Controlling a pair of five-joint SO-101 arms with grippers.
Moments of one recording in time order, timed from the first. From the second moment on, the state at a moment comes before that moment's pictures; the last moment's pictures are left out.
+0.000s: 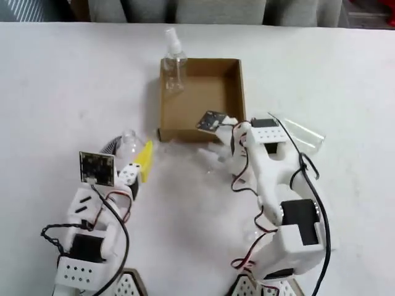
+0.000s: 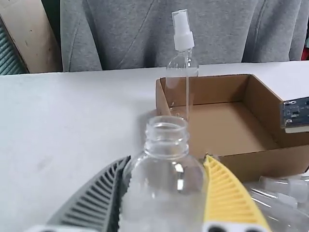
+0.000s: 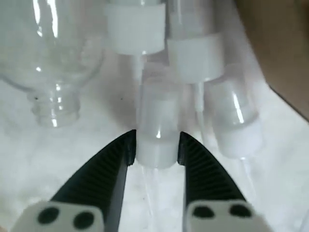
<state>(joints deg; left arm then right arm) 3.1 -97.0 97.5 26.5 2.9 -9.0 6.9 26.0 62.2 53.7</state>
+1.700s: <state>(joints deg) 3.5 -97.1 97.5 26.9 5.1 -33.7 -42.0 17.1 26.3 -13.4</state>
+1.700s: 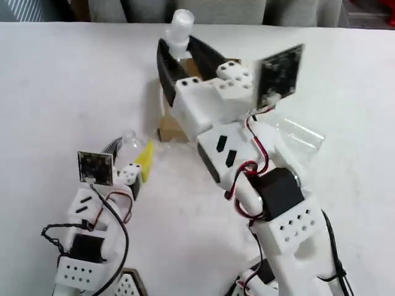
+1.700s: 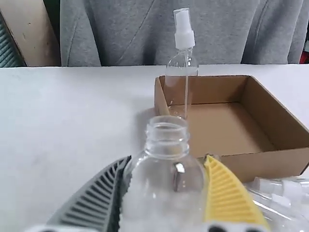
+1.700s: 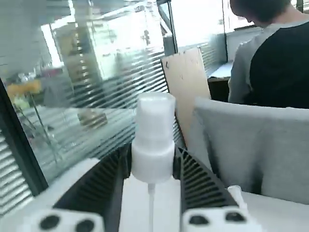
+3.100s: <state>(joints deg) 3.5 -97.1 97.5 26.9 5.1 -40.8 -37.6 43.2 2.4 -21.2</state>
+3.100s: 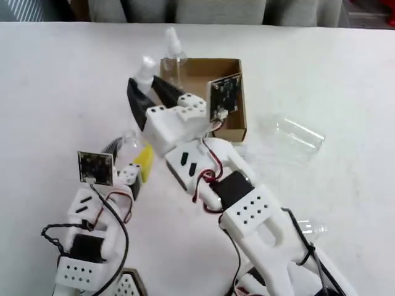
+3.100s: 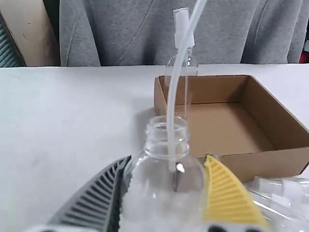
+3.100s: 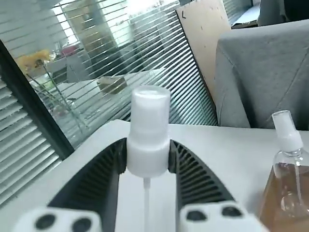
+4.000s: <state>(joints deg) 4.4 -97.1 97.5 26.9 5.1 -44.8 -44.5 48.5 4.6 -18.8</state>
